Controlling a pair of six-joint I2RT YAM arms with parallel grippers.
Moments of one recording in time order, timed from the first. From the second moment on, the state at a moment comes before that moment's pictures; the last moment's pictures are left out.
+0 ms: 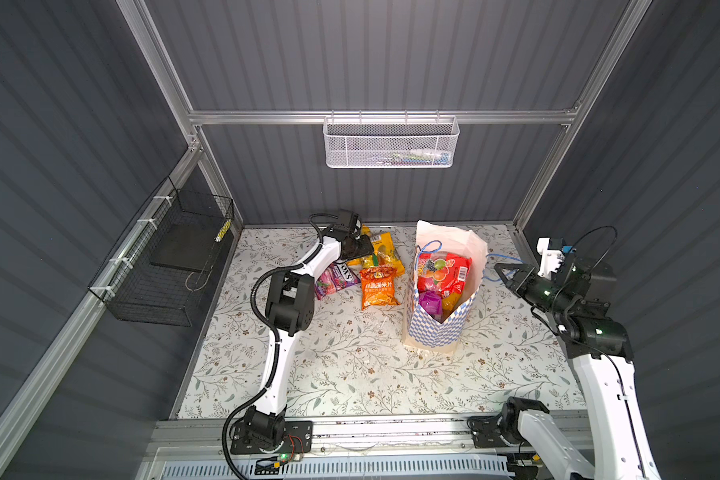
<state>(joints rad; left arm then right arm) -0.39 2.39 2.10 -0.59 0.26 -0.46 -0.15 0.85 1.04 -0.58 -0.61 0.63</state>
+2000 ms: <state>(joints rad) -0.82 1.78 2.14 -0.28 0.40 -0.45 -0.15 0.88 1.08 -0.58 -0.67 0.66</state>
